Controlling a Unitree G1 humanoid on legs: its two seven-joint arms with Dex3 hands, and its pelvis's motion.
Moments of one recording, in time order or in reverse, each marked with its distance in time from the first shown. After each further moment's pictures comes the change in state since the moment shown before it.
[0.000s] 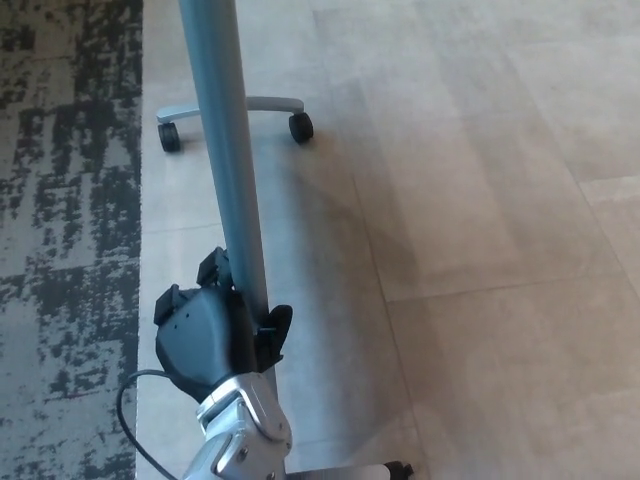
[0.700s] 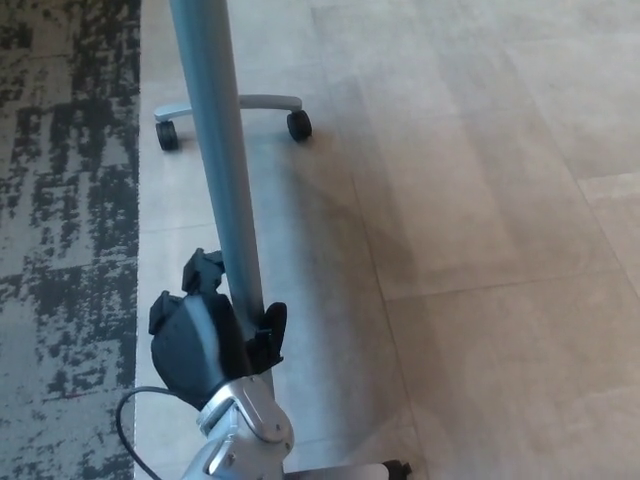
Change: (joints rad) left_arm -0.017 -0.010 0.069 0.086 -0.127 -0.188 0.097; right_arm 0.000 0.000 0.006 0.004 -0.029 -0.036 -0.031
